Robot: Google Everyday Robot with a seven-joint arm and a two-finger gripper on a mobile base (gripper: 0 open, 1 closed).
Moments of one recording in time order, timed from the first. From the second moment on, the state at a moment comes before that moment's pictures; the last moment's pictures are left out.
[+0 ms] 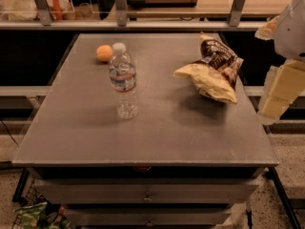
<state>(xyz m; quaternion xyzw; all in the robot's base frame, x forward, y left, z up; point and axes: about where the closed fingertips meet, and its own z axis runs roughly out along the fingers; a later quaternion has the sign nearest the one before) 0.438 -0.213 0.989 -0.60 0.78 -0.05 0.18</state>
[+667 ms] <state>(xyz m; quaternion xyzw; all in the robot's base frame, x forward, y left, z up) 0.441 -0.206 0.996 -0.59 0.78 -0.02 0.21</state>
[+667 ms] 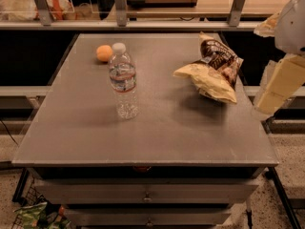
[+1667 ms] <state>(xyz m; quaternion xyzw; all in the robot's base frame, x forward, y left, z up) 0.484 -0.124 1.000 -0.55 0.76 0.13 0.32</state>
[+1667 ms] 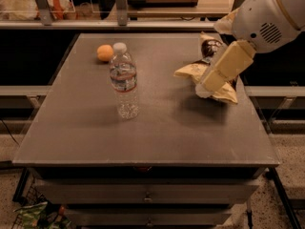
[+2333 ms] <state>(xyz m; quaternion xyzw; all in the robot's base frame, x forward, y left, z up) 0.508 -0.061 0.998 -0.51 0.74 0.20 0.40</state>
